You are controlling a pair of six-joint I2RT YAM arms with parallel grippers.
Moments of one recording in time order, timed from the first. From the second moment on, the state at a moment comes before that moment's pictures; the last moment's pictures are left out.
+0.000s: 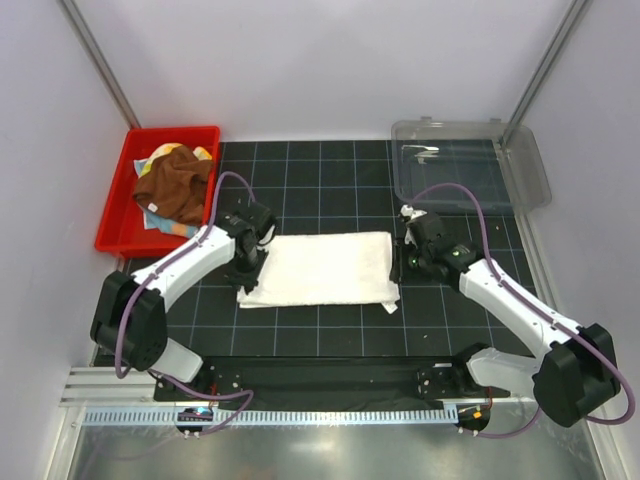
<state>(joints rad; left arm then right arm) -0.50 1.49 1.06 -1.01 -0.10 -0.17 0.47 1.15 0.80 -0.60 -0.02 0.36</state>
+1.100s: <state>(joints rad) -0.43 1.31 0.89 -0.71 -0.15 -0.75 0.47 1.38 0.82 -0.51 0.00 0.56</state>
